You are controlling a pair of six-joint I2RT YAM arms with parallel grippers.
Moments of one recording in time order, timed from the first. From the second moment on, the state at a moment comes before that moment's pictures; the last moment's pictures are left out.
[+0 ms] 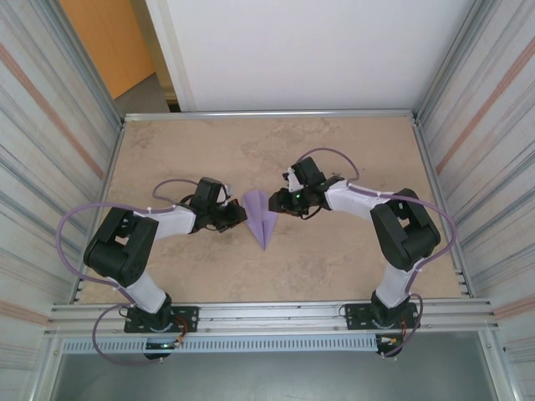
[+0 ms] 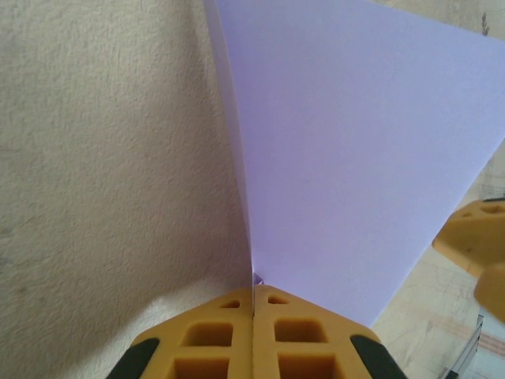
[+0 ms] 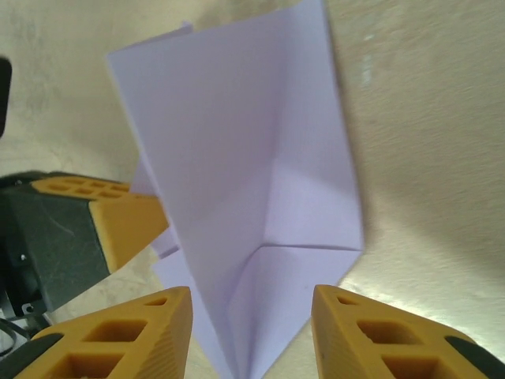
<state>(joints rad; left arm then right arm) -0.44 1.64 0.71 0.05 0.47 -0.79 0.60 1.77 1.08 -0.28 -0.44 0.62</state>
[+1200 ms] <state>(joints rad) -0.44 1.64 0.71 0.04 0.49 -0.81 0.81 1.92 1.23 -0.46 -0.28 0.48</state>
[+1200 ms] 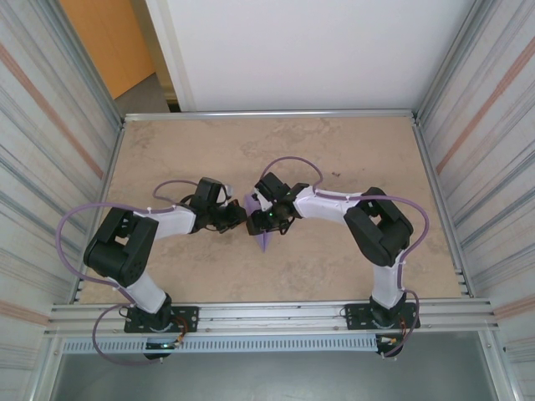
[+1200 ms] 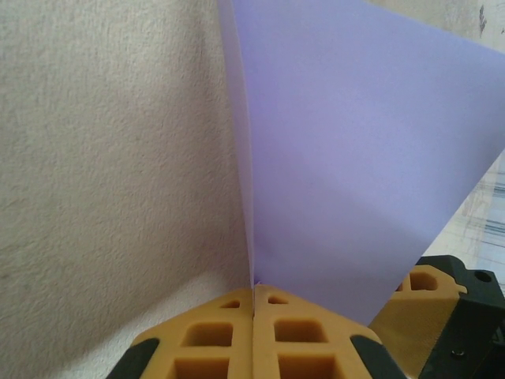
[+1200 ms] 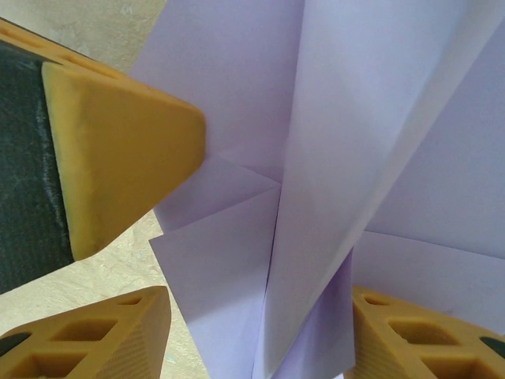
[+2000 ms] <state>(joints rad) -0.44 1.64 0.71 0.02 0.49 -0.81 0.80 1.93 1.24 -0.47 -0.25 0.49</state>
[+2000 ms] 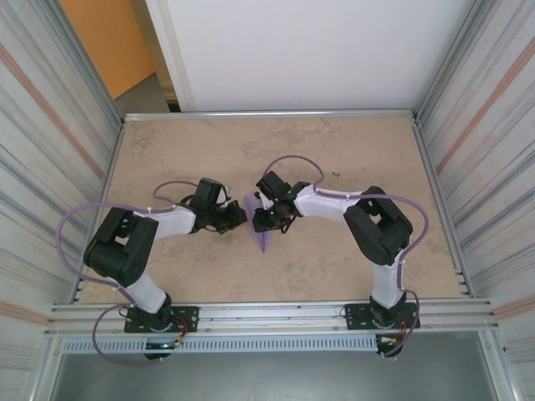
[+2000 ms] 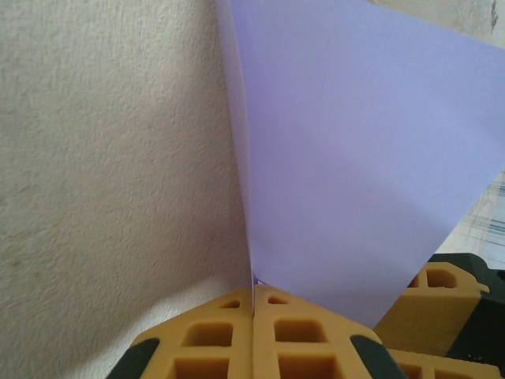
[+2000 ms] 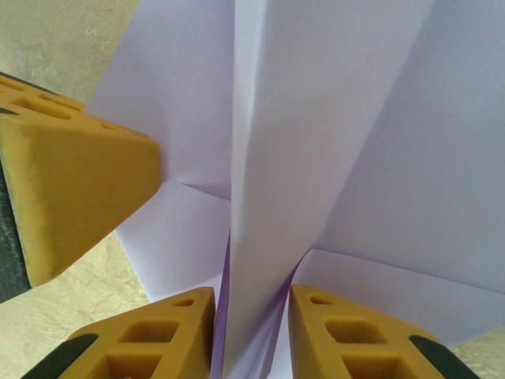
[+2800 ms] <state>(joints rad) -0.38 1.48 0.71 -0.08 0.43 -0.78 0.76 1.96 1.28 -0.54 -0.17 0.54</state>
